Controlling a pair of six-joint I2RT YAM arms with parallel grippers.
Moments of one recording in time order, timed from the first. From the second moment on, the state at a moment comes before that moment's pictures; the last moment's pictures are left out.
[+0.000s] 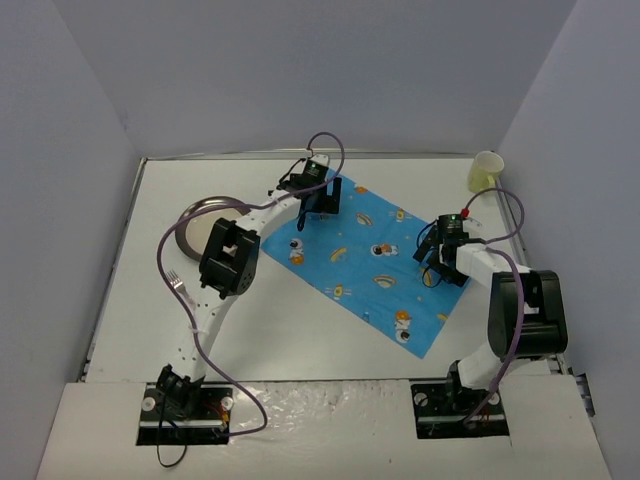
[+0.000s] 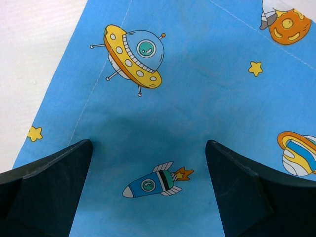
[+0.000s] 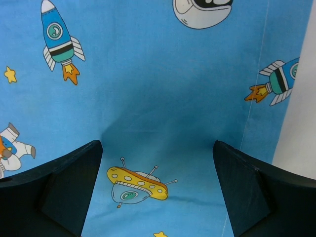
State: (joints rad) left arm -0.52 2.47 2.10 -0.42 -0.11 -0.32; right arm 0.04 1.56 0.78 -0.30 0.24 0.62
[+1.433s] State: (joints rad) left arm -0.27 1.36 1.29 -0.32 -0.17 -0.49; right arm 0.09 0.93 0.70 -0.24 -0.09 0.57
